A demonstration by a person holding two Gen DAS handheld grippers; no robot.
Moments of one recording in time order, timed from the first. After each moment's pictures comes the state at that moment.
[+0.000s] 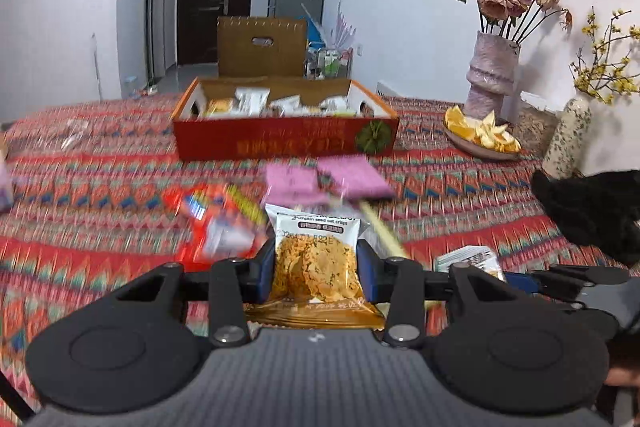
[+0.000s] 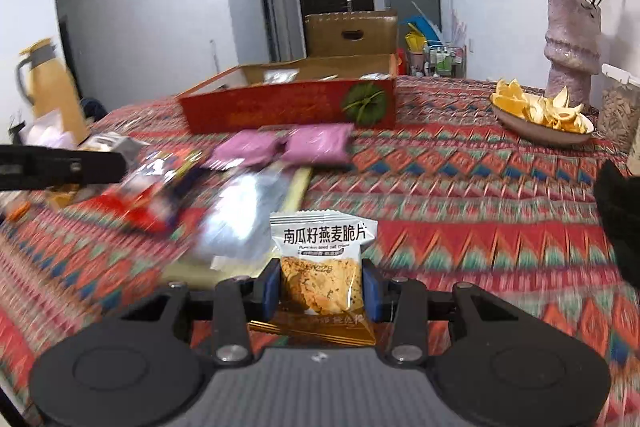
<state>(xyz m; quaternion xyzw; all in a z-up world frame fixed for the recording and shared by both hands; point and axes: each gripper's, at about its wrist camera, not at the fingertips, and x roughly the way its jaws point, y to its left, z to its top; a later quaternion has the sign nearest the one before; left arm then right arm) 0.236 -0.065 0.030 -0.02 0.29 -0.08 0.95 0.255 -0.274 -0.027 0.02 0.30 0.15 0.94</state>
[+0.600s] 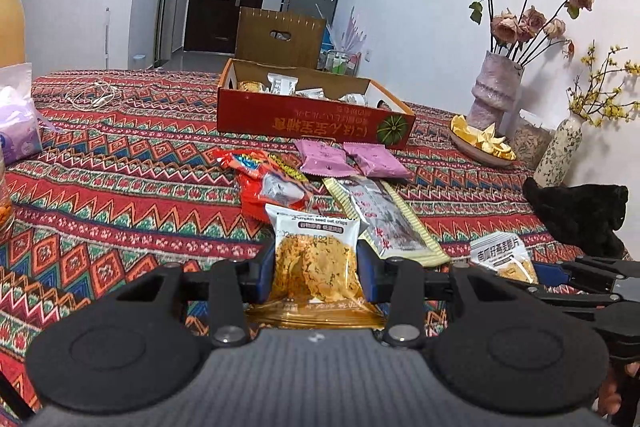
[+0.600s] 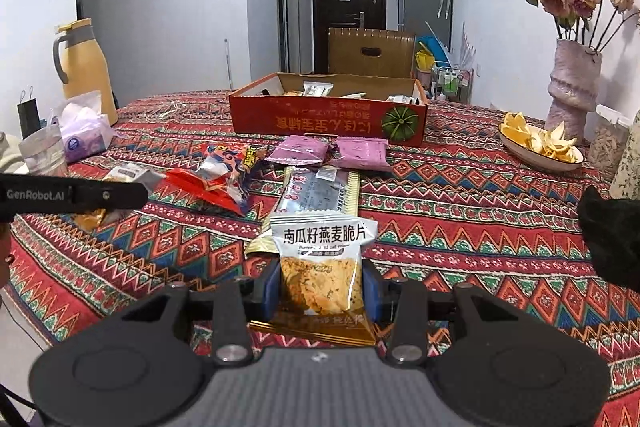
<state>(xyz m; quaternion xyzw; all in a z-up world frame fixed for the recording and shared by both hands) 0.195 -0.002 0.024 -0.08 0.28 -0.09 0.95 0.193 -0.230 0.009 -0.02 0.29 0.15 0.95</state>
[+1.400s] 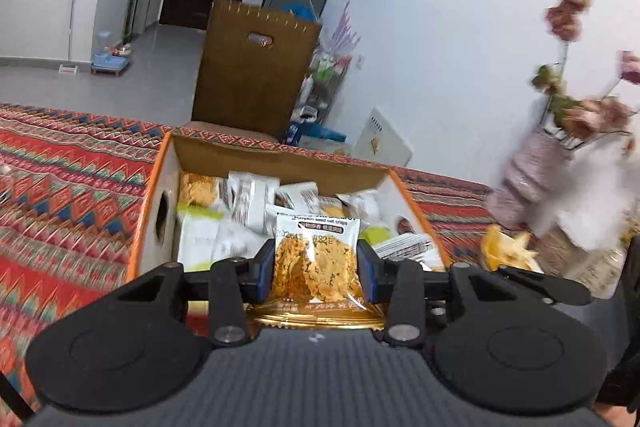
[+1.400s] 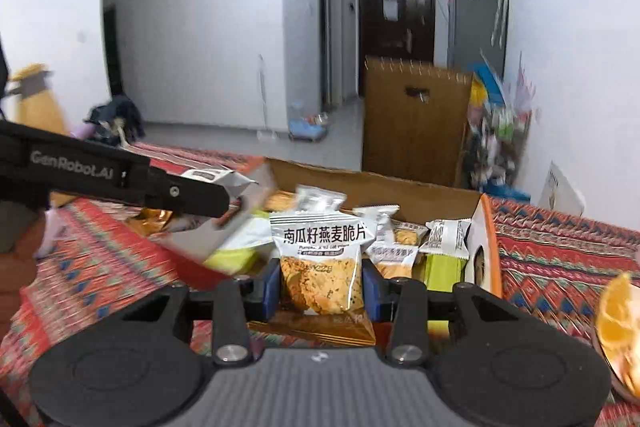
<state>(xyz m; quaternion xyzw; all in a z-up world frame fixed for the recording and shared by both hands) 0.534 0.003 0.083 -0.12 0.32 -0.14 0.93 0.525 -0.188 0.065 -0.03 0.28 0.22 0.94</state>
